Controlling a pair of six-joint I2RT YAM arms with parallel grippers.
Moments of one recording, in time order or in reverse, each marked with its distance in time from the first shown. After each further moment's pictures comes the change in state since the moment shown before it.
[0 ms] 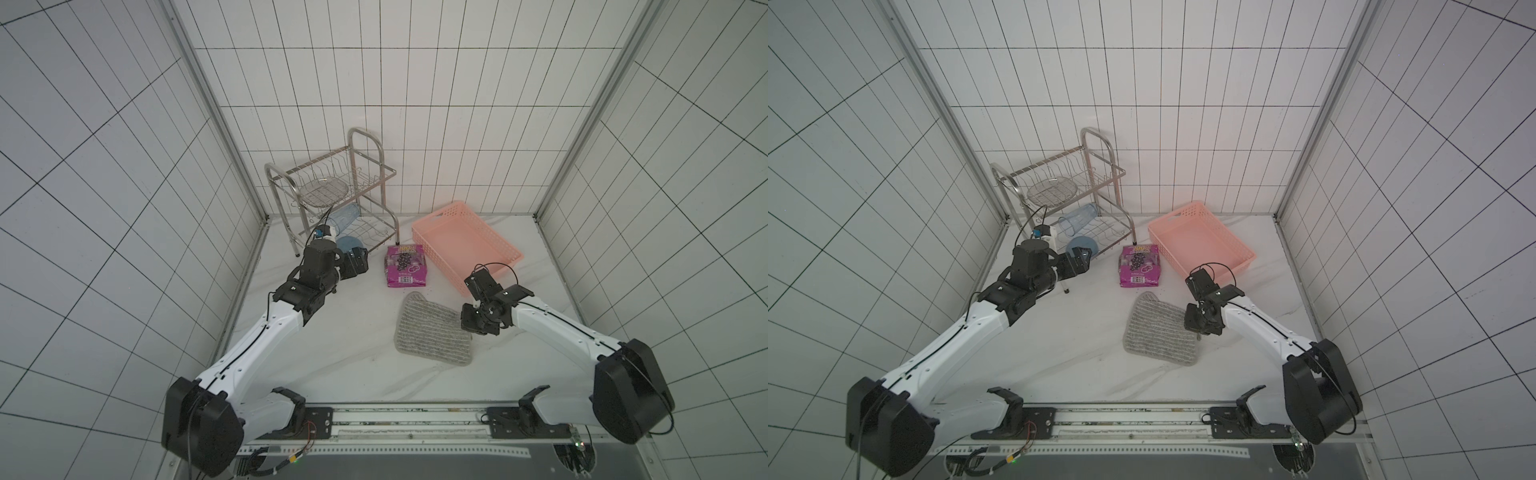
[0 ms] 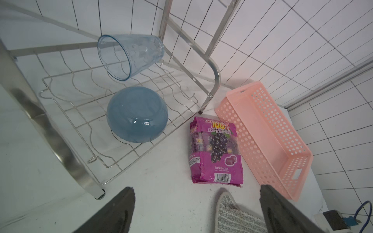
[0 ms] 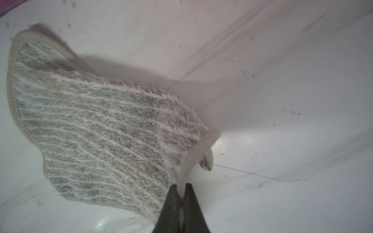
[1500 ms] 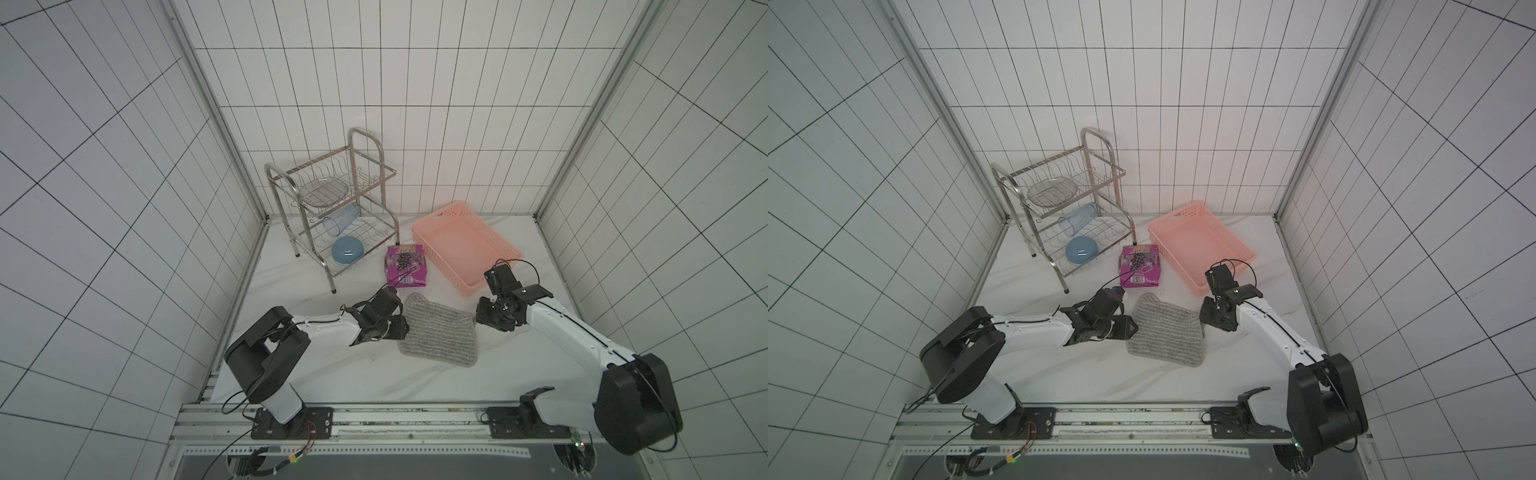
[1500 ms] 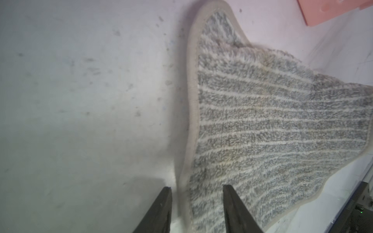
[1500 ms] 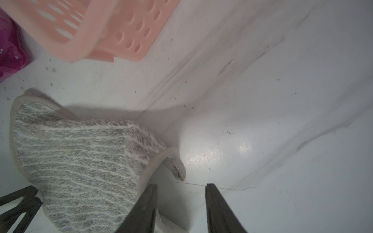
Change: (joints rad) left arm -0.391 0.383 -0.215 0.156 0.140 -0.112; right arm -0.151 -0.048 -0.010 0.014 0.058 -0.045
